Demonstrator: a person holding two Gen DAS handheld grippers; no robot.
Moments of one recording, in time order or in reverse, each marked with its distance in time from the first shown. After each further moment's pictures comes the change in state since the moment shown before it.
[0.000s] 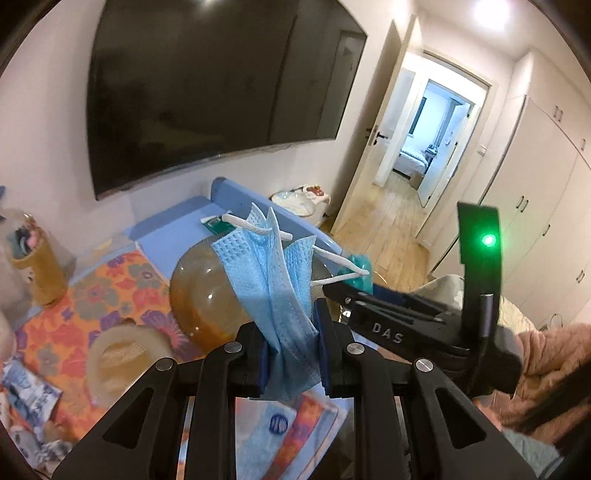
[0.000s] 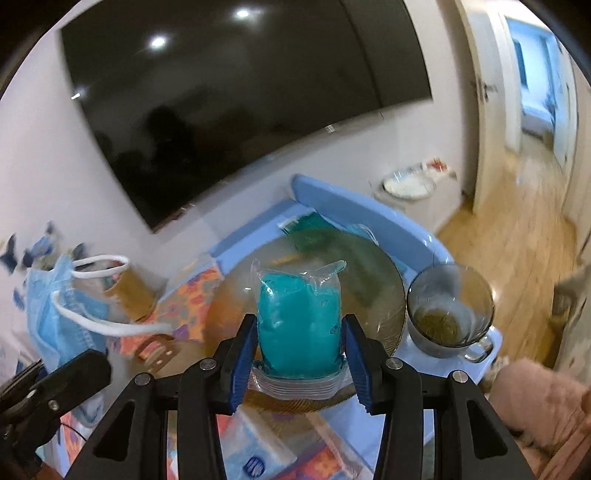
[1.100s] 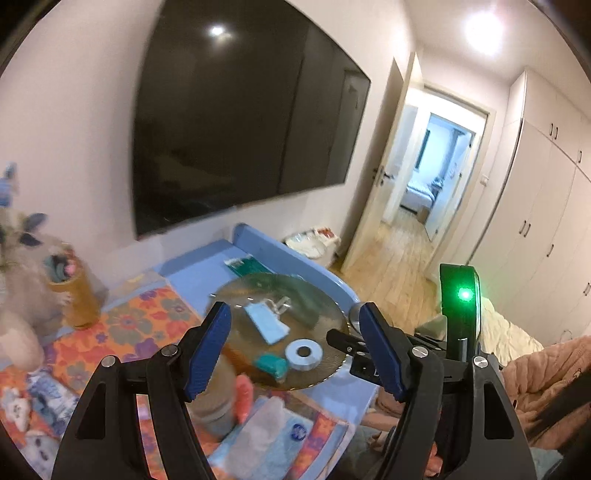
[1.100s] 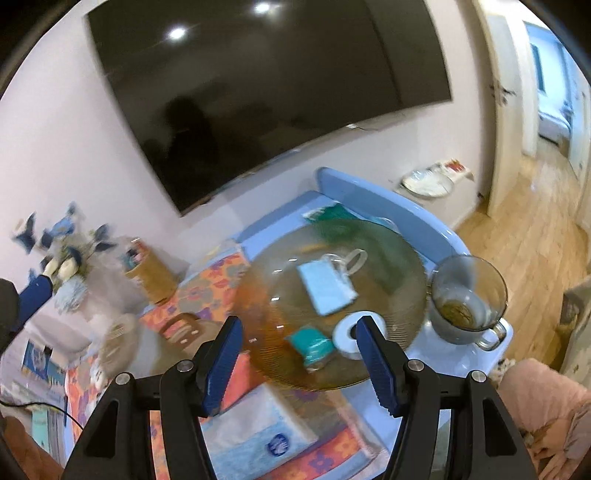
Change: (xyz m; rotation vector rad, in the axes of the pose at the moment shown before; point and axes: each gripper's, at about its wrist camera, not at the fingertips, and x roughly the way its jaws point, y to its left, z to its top) left arm -0.093 0.016 -0.002 0.011 -0.190 0.054; right arm -0.030 0.033 -0.017 -0.090 -0.002 0.073
